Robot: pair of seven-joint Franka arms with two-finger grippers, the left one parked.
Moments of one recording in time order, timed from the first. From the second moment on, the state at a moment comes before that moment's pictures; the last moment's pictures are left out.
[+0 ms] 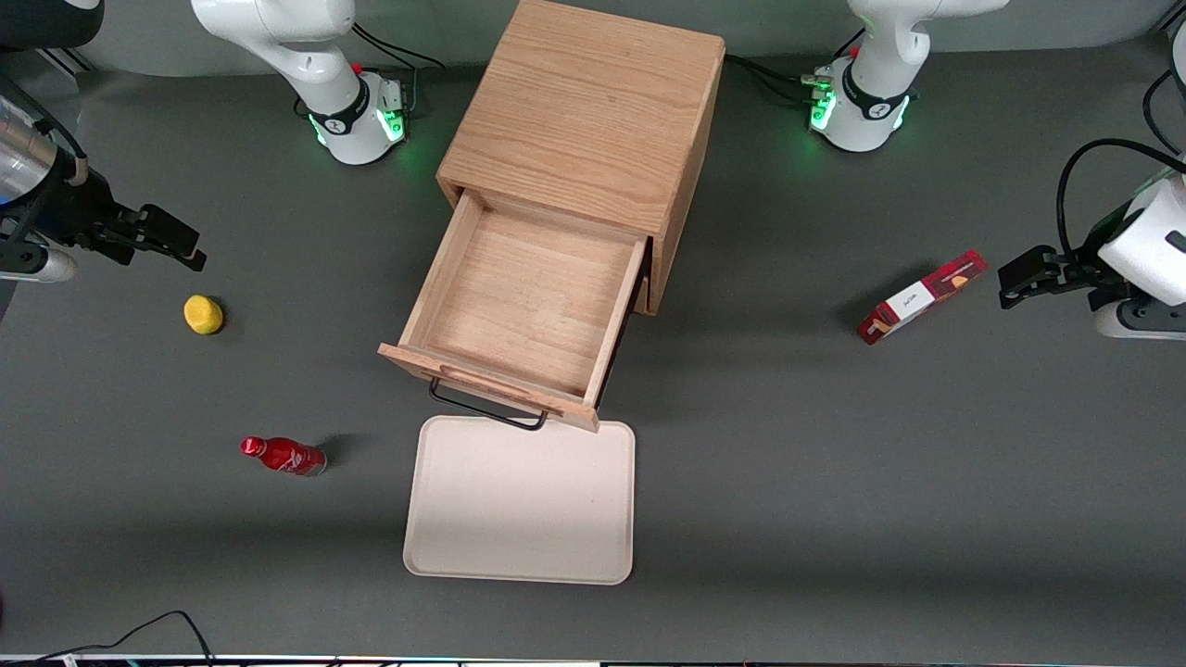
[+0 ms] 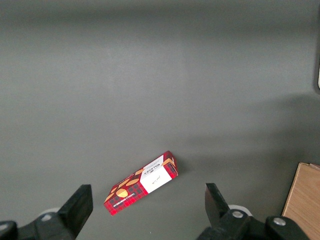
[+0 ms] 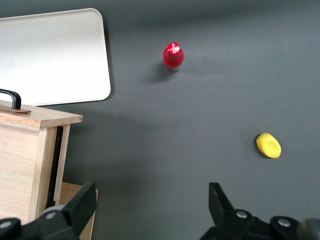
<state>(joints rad) -0.04 -0.10 0.09 -1.71 0.03 1.63 0.19</state>
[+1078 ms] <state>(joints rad) 0.00 0.15 0.14 -1.46 0.03 1.65 0.03</state>
